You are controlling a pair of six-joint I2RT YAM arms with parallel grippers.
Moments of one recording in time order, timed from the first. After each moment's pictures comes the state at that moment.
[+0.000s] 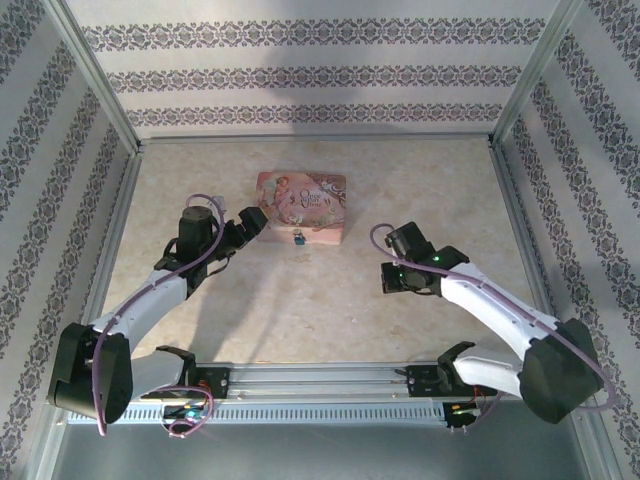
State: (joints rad) left arm -0.21 1.18 0.60 0.10 0.36 -0.95; right arm 0.51 1.15 0.74 -0.72 -0.02 0.39
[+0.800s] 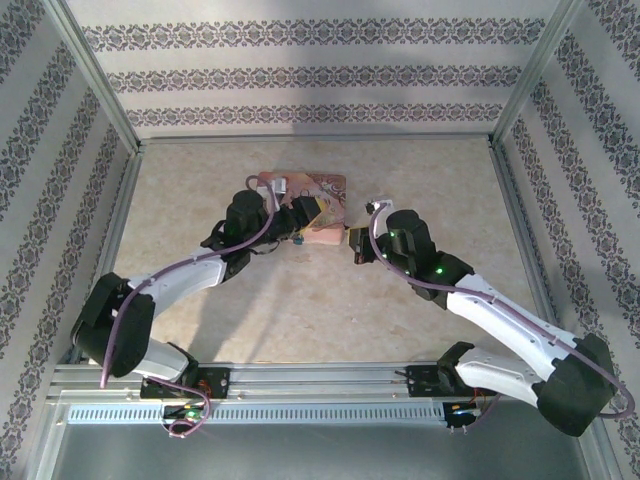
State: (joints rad) left arm -0.53 1.46 0.83 0.41 0.45 -1.16; right arm 0.66 1.06 0.76 -0.17 -0.06 0.42
